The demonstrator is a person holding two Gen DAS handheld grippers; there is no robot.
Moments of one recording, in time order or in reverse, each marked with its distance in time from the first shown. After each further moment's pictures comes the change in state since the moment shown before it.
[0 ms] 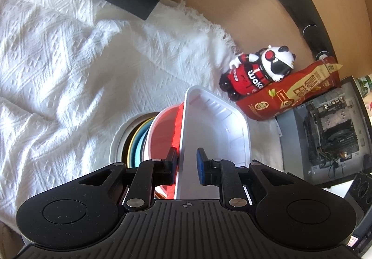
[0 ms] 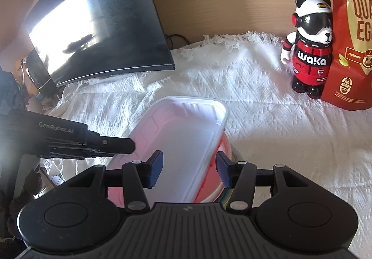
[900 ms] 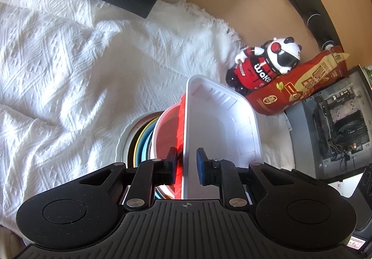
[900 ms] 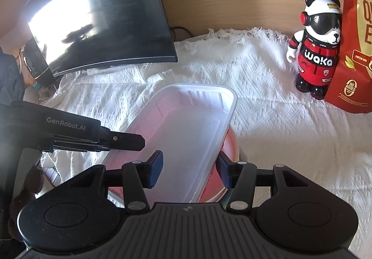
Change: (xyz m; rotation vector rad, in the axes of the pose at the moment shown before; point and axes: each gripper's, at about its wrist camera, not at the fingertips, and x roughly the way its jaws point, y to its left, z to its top) left arm 0.011 0.001 -0.002 0.051 0.011 0.036; right arm 0.013 0.009 -0.002 -0.034 0.030 -0.022
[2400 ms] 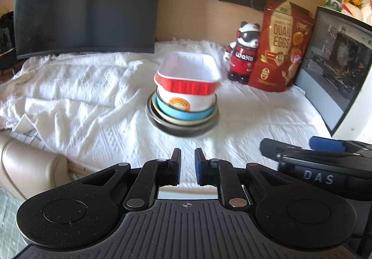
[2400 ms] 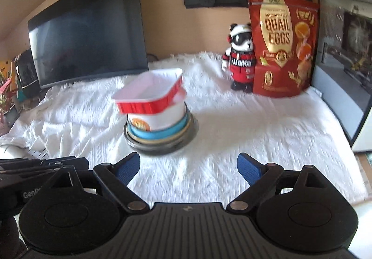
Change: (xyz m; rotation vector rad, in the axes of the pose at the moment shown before) left arm -0.087 -0.094 -0.276 0.339 -0.405 0.347; right arm -0.154 0.020 -0.192 0.017 -0.263 -0.212
